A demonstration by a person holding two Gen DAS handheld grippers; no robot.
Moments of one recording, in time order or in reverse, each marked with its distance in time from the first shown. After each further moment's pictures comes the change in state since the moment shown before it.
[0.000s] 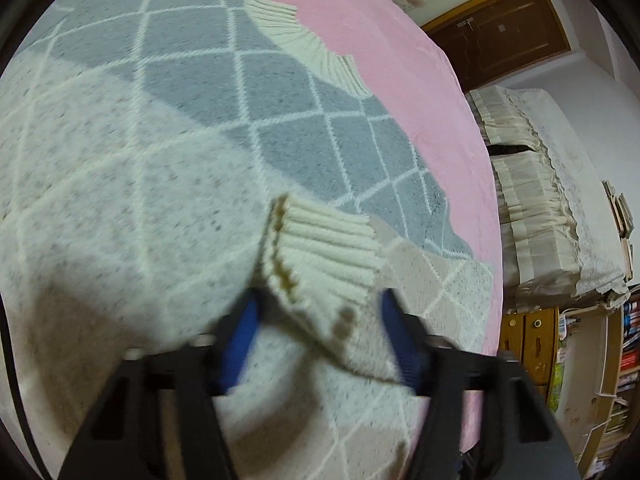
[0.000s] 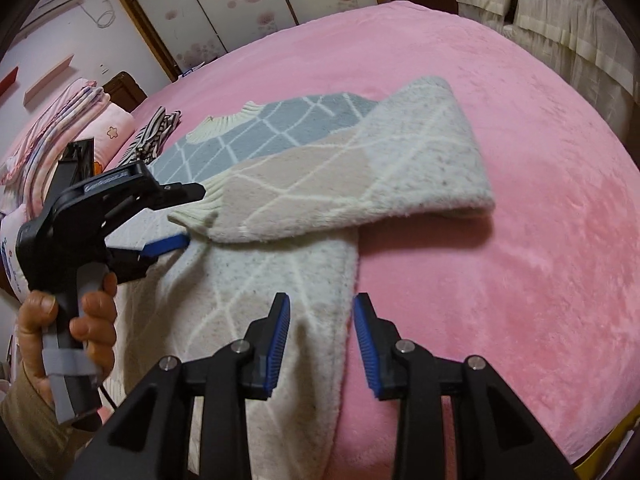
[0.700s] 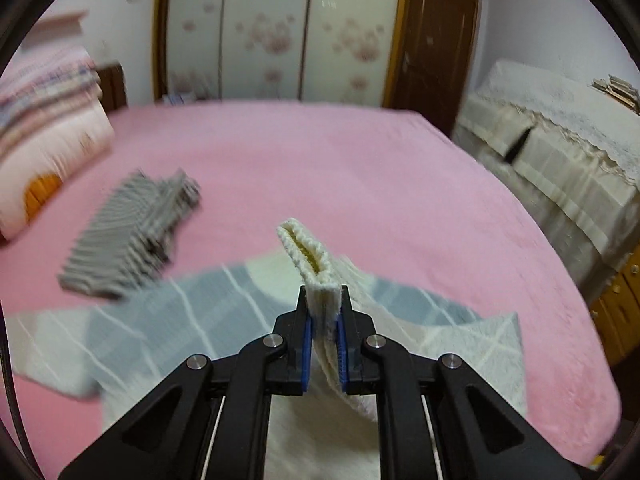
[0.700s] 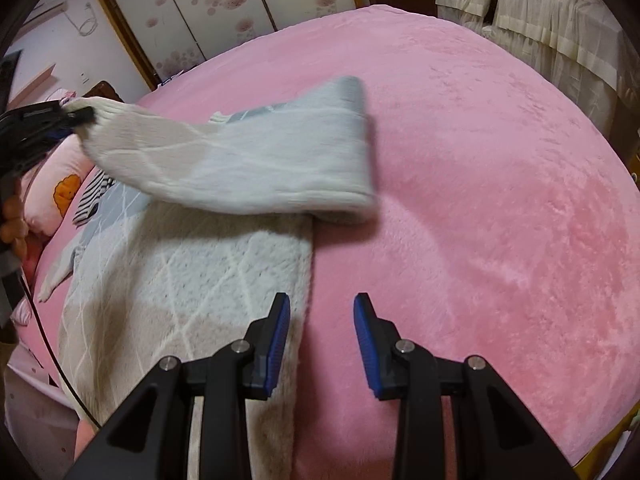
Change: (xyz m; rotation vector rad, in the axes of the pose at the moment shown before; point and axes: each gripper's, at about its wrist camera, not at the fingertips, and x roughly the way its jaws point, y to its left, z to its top) left arm -0.120 -0.094 0.068 0.541 -0.488 0.351; right arm 0.011 -0.022 0.011 0.030 -0.031 -0.071
